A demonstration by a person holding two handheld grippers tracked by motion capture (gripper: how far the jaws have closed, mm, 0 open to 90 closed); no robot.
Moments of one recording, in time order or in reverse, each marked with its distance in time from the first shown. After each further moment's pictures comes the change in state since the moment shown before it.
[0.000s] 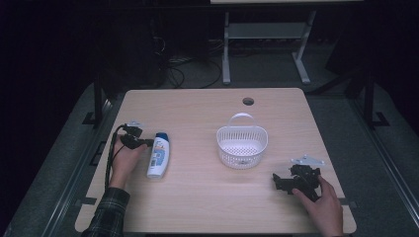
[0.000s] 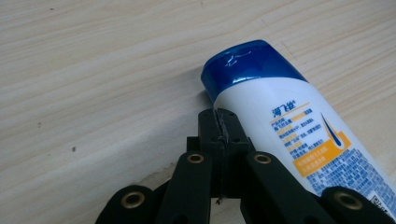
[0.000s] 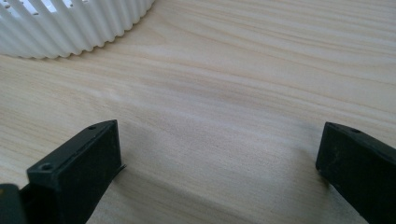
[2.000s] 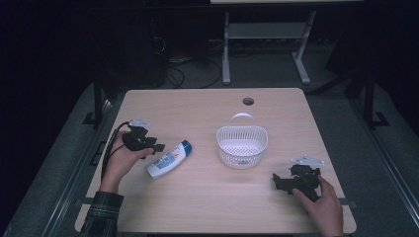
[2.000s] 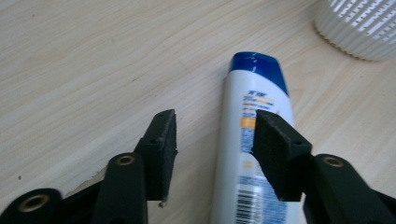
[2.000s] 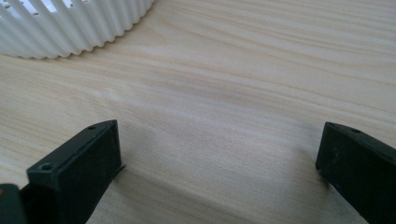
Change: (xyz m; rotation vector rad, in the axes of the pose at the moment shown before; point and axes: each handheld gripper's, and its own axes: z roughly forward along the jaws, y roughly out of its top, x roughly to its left) left arm -0.046 0.023 -0.047 0.020 -0.140 0.163; right arm 0.000 0.000 0.000 0.000 0.000 0.000
